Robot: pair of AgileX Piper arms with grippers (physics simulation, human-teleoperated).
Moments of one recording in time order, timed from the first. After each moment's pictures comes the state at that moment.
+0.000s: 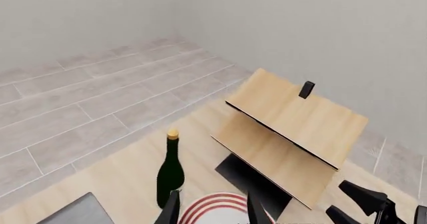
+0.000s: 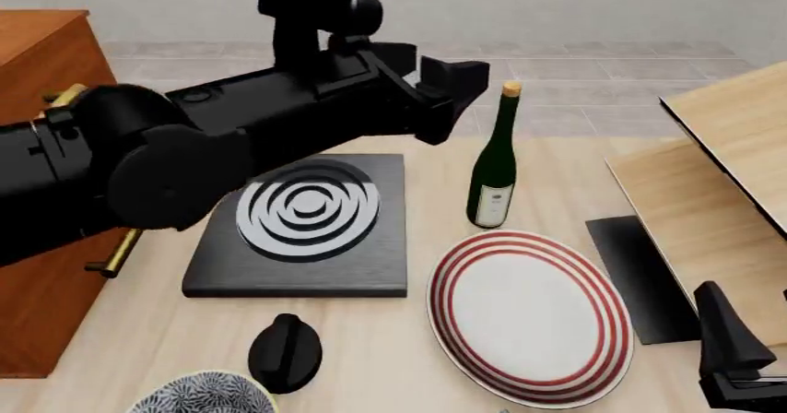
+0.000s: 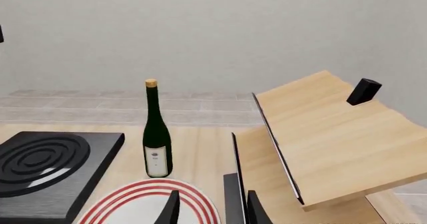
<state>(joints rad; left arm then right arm) -0.85 1.36 -1.14 -0.04 -0.14 0.00 0.00 0.00 -0.02 -0.02</state>
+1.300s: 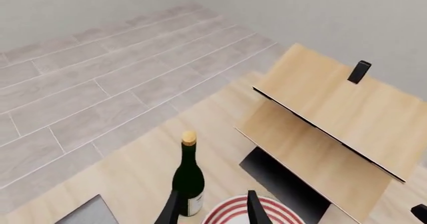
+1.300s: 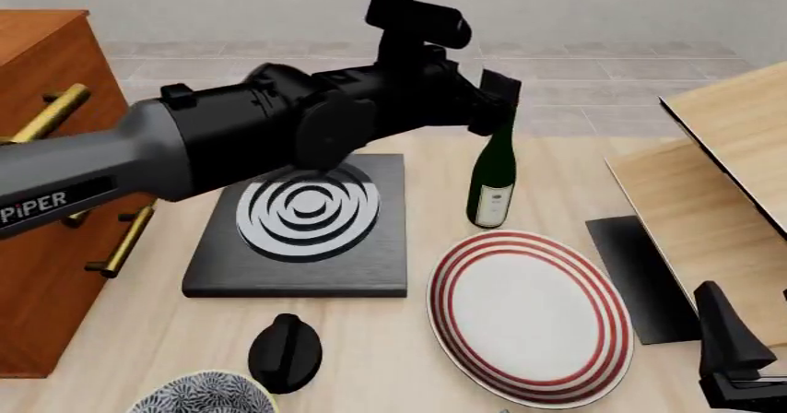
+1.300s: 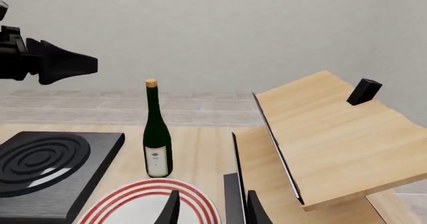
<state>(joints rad) -0.80 1.71 -1.44 0.04 -0.08 0.00 0.00 0.00 -0.02 -0.02</state>
